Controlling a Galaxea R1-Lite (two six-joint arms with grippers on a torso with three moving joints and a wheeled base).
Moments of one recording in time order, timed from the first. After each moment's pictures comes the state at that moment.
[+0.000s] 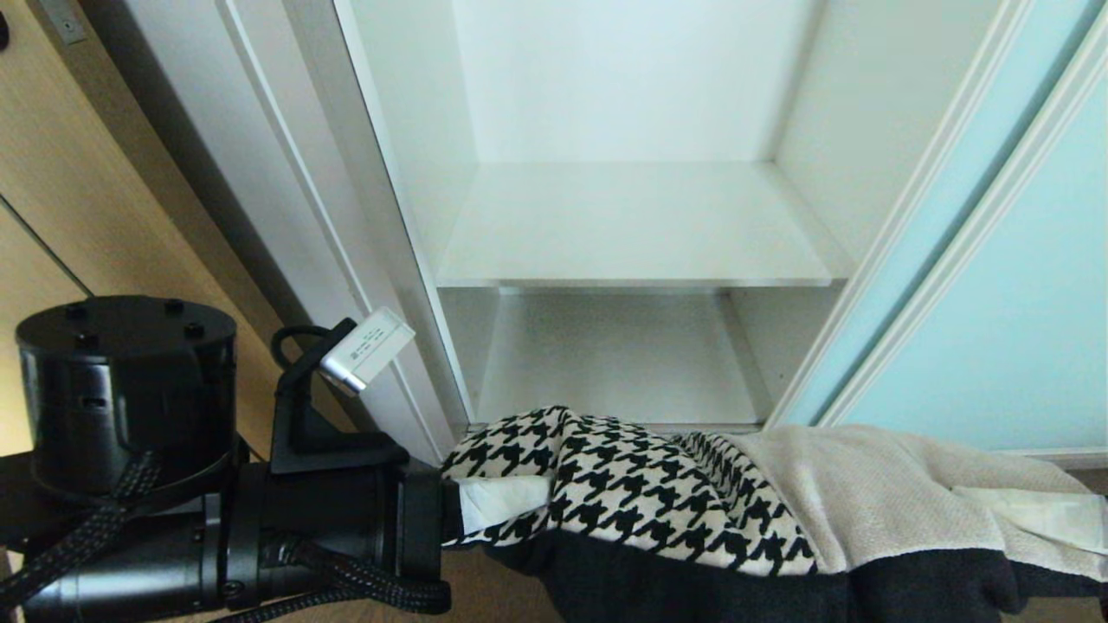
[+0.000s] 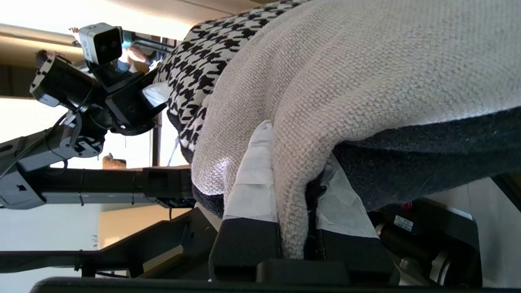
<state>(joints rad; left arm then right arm) -0.69 1.36 -0.66 -0.42 -0.43 -0.49 0.19 0.96 -0.65 0.03 0.71 0.73</state>
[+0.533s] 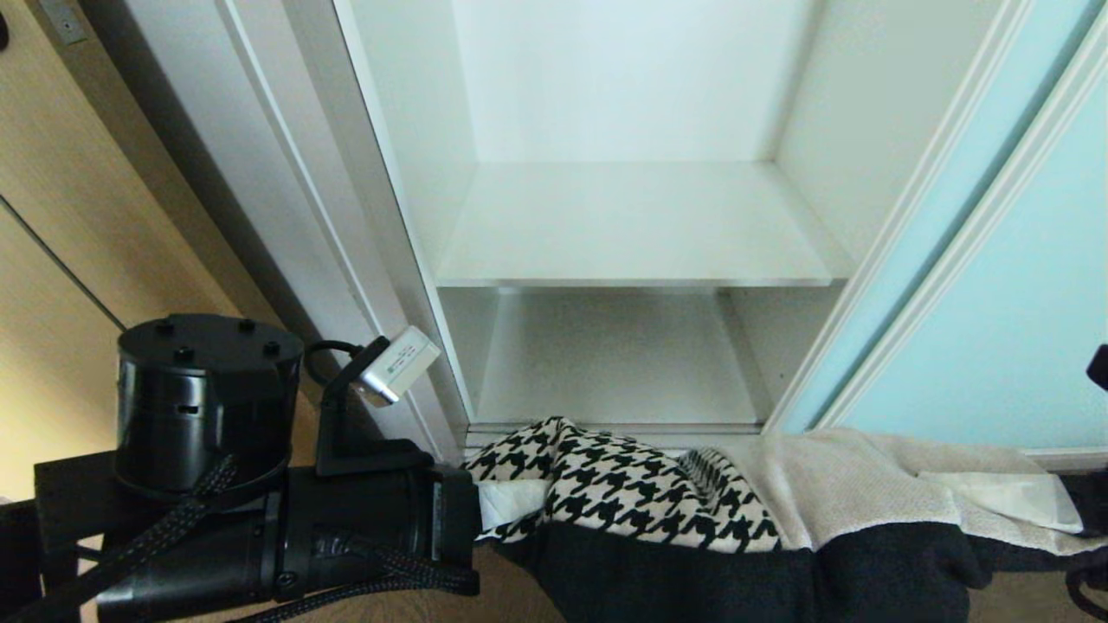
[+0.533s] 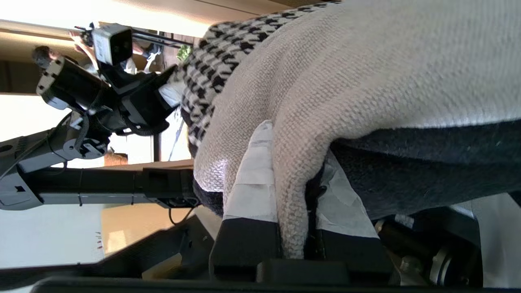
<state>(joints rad) -0.69 1.43 -0.66 -0.42 -0.36 -0.49 0.21 1.04 -0.68 0.01 0.71 0.72</state>
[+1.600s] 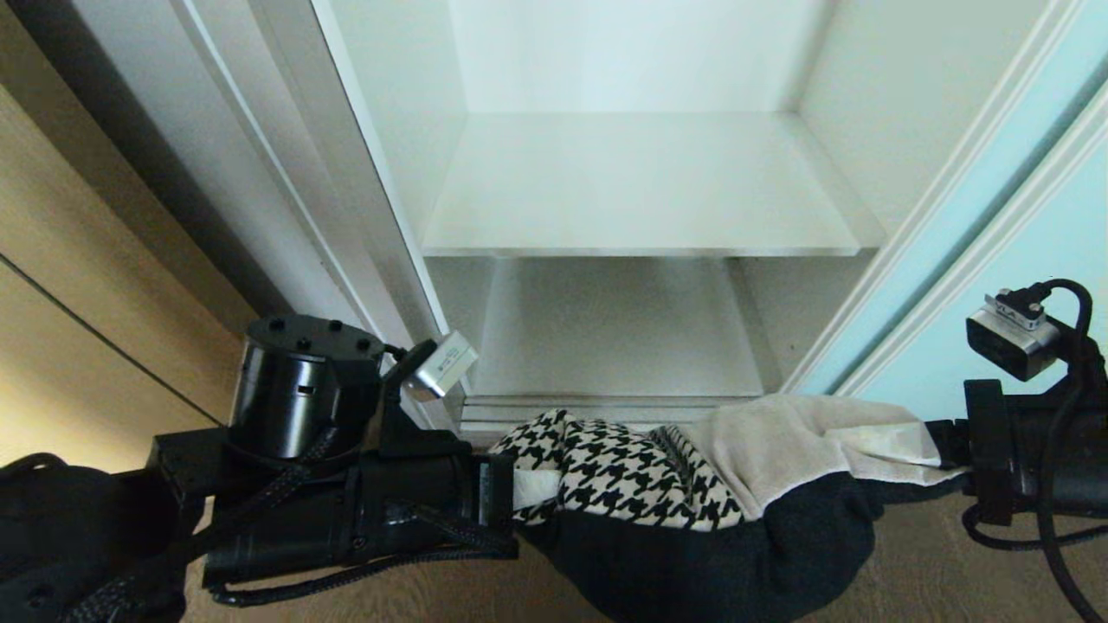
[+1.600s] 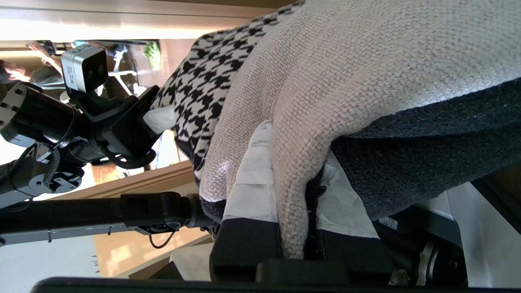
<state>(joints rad) -0.68 1.55 -0.72 -0.42 -0.32 -0.49 0.29 1.28 -0.78 -0.04 0.60 0.72</state>
